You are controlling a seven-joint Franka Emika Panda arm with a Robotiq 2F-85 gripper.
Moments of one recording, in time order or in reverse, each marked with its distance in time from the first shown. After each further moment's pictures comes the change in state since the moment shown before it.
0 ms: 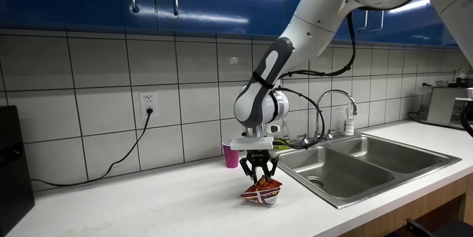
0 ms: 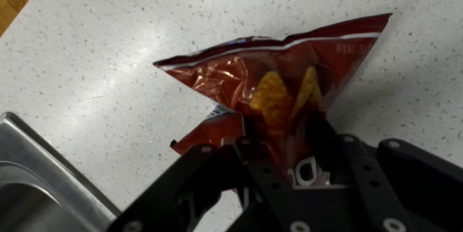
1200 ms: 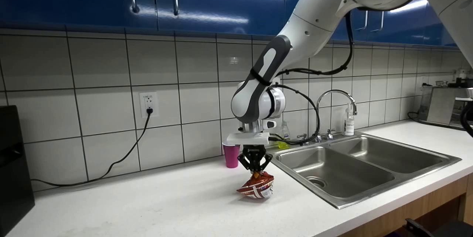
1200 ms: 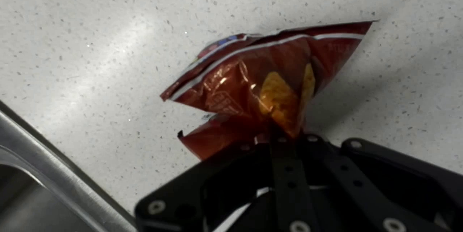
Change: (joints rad) arm 0.002 0.005 -0.002 0.049 -0.008 0.000 0.000
